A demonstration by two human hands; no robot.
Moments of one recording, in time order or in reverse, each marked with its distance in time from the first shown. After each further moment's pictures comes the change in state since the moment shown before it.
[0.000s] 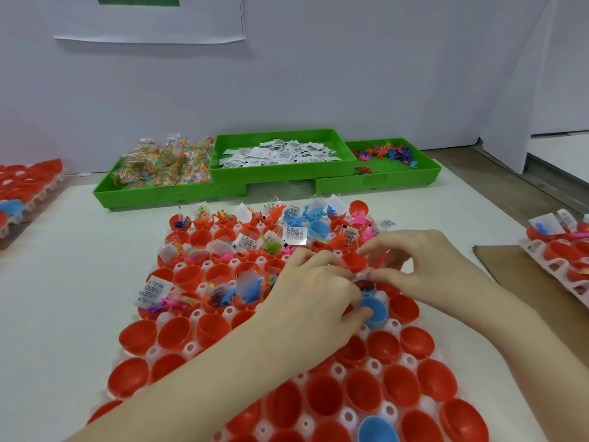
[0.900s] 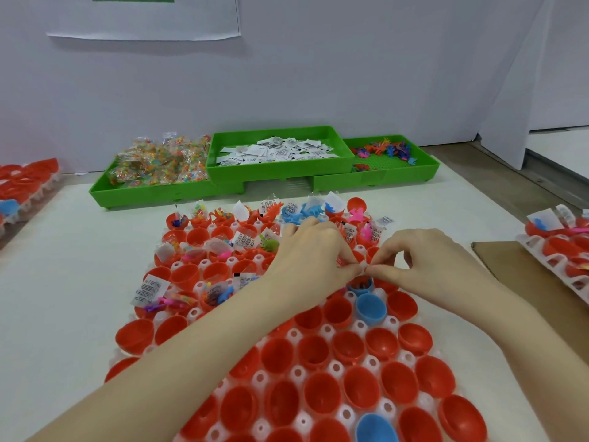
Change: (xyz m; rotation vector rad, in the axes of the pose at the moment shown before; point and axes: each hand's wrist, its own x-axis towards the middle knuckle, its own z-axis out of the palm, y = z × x) left_hand 0.038 -0.012 -0.004 -0.110 -0.043 -0.181; right_hand -0.001 0.005 -0.002 -0.224 -0.004 0.151
